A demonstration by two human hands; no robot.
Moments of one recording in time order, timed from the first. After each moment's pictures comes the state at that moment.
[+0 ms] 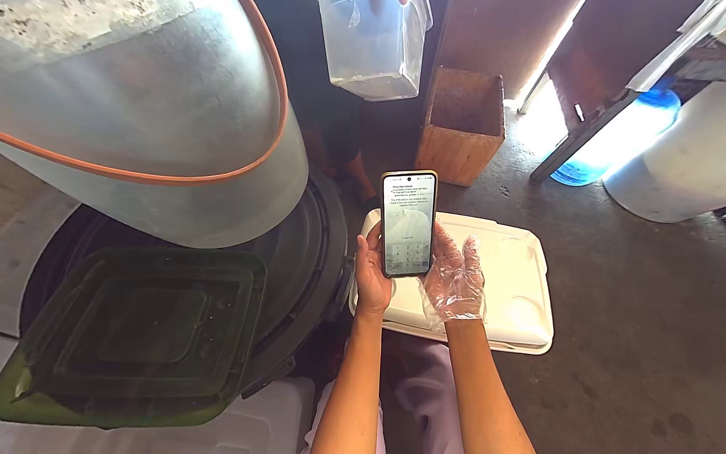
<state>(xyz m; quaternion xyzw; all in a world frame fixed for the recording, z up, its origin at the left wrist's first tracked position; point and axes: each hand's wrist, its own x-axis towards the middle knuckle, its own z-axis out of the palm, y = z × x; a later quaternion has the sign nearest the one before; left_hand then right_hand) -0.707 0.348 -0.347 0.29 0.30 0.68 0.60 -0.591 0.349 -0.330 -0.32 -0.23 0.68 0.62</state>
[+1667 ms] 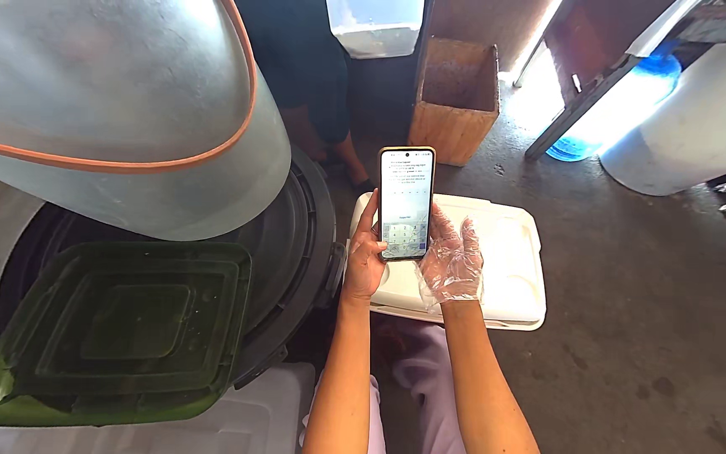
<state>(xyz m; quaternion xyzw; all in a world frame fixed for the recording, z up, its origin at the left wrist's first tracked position) -0.720 0.352 -0.351 0.37 0.23 0.62 0.65 -0.581 0.349 -0.333 -0.28 -0.21 0.69 0.63</state>
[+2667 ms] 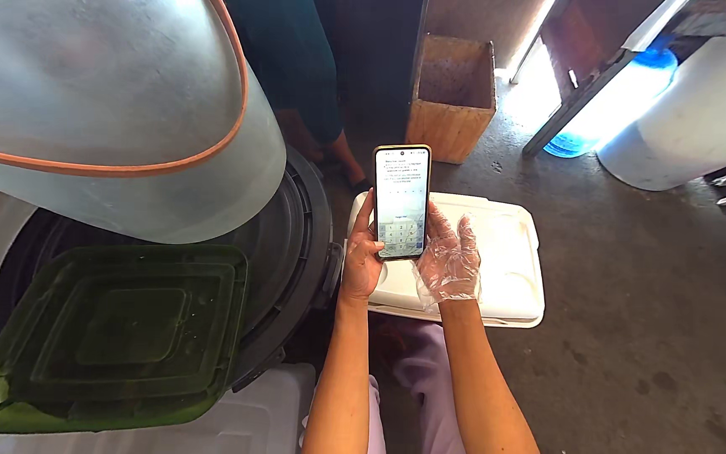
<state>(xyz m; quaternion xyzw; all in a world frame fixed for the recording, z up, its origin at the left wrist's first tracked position) -0.720 0.352 -0.352 0.37 0.23 0.63 0.65 -0.581 0.348 -0.335 -0.27 -0.23 0.69 0.63</state>
